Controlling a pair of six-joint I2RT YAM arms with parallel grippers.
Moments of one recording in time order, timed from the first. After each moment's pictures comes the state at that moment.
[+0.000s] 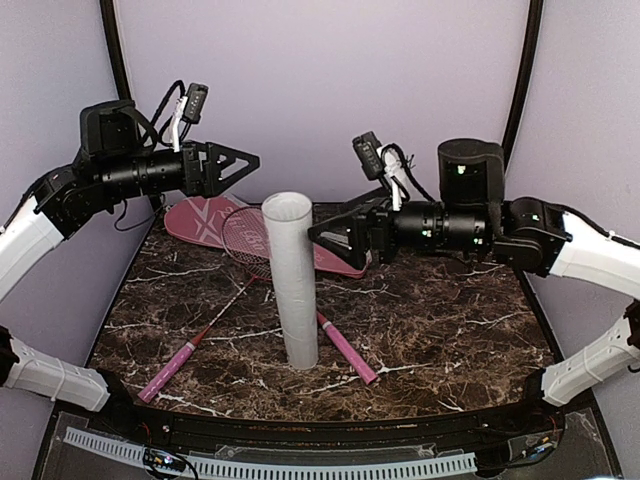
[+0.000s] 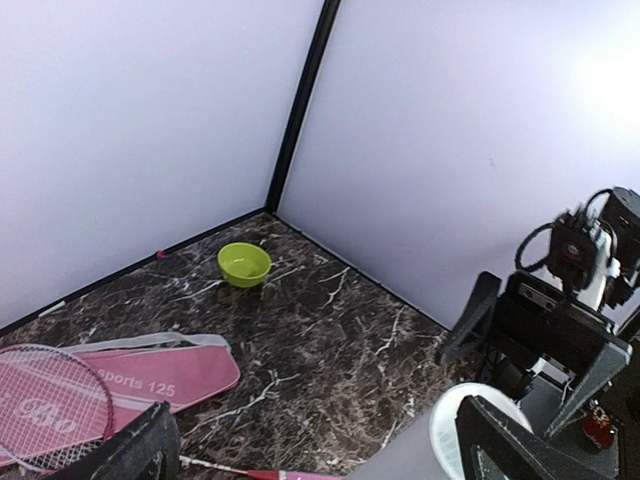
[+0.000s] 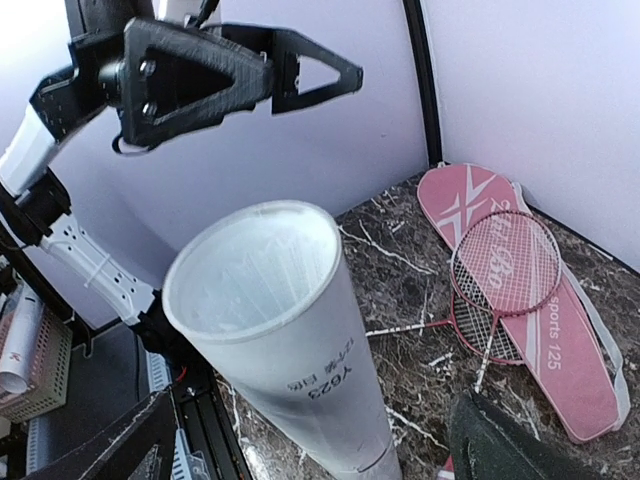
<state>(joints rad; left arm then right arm) -0.67 1.17 1.42 -0.42 0.33 -0.25 1.12 1.28 1.33 -0.27 -0.10 0.25</state>
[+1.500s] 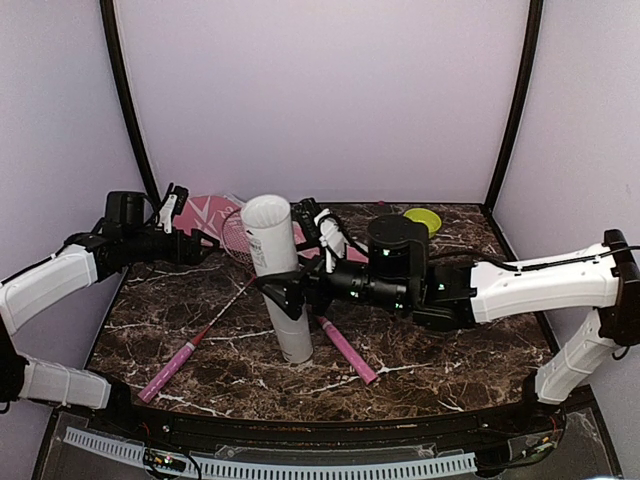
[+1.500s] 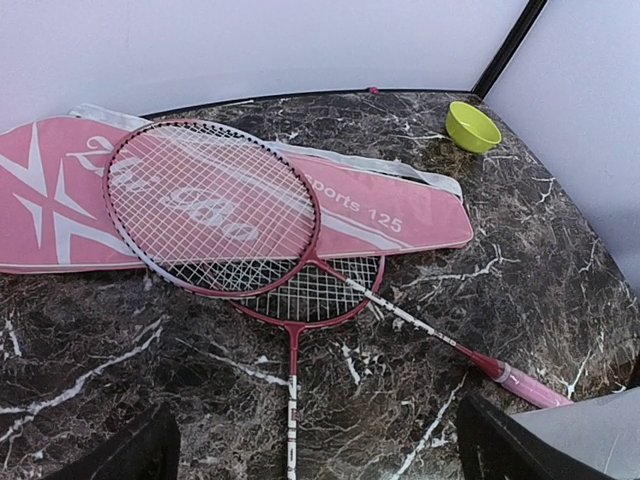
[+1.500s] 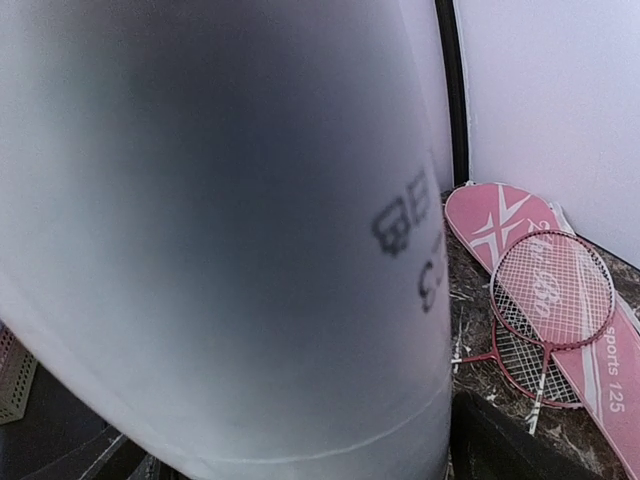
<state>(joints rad) -0.21 1.16 0.83 -0.23 0.39 -0.09 1.23 1.53 1.08 0.32 0.00 0.21</state>
